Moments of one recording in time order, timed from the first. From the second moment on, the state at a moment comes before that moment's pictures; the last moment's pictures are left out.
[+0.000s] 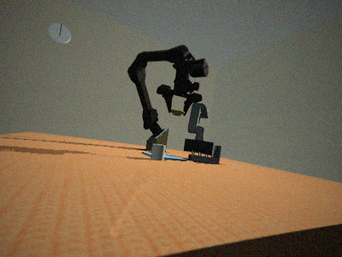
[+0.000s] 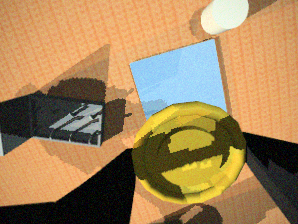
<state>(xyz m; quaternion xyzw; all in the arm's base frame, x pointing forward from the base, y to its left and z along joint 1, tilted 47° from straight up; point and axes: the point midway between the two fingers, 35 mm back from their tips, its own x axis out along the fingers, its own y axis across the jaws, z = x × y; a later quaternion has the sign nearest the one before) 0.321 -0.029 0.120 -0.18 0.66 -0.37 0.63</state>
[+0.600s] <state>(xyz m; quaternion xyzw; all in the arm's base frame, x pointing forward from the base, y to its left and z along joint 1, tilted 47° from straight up) 0.305 0.028 0.062 -0.09 0.61 -0.46 0.64</state>
